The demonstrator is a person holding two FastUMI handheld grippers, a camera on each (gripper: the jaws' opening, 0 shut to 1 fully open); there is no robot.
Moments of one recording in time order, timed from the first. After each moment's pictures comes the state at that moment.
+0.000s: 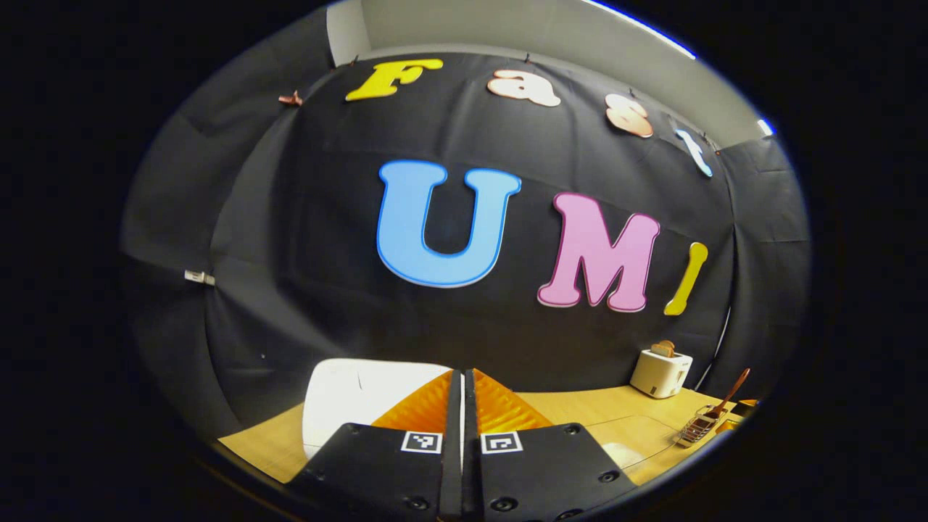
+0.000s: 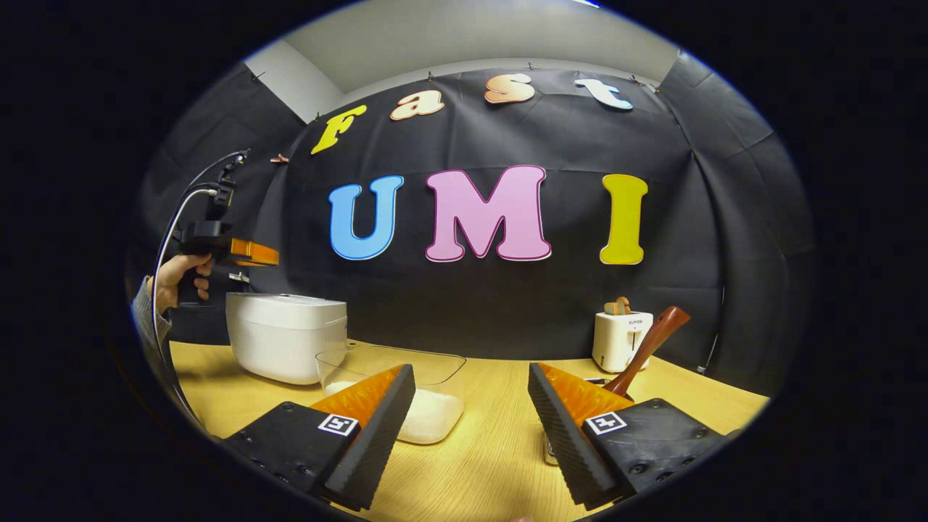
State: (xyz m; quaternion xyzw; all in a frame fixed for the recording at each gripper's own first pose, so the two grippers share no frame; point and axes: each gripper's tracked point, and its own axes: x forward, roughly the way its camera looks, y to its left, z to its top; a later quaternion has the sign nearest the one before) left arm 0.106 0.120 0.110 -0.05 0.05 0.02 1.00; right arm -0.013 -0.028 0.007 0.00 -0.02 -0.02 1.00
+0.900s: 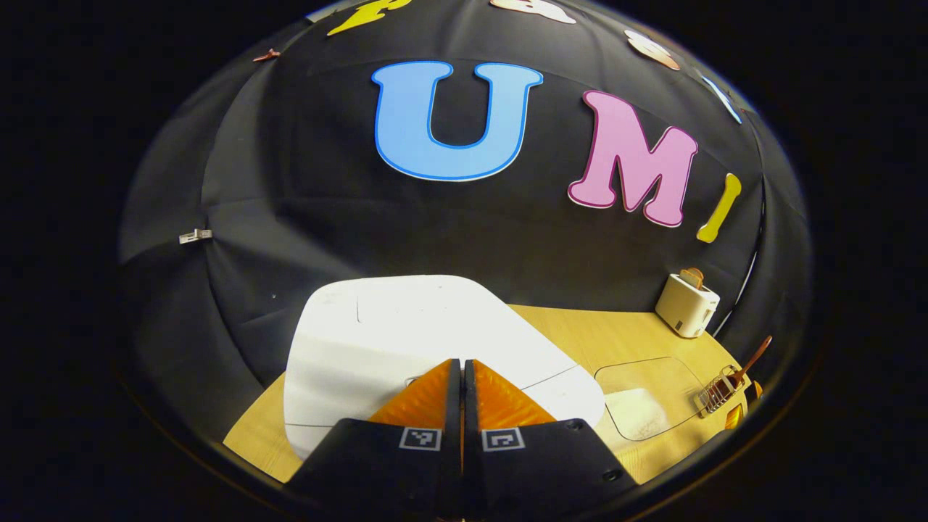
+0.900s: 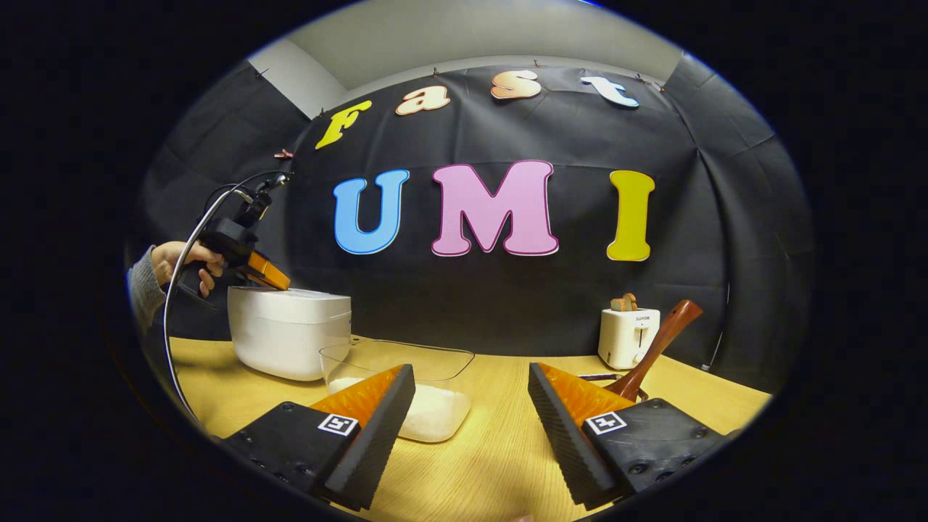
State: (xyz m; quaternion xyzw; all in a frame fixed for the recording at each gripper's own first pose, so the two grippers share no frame) left arm 0.119 0.127 0.048 -0.02 0.24 0.05 0.97; right arm -0.008 -0.016 -0.001 0.00 -0.01 -0.01 1.00
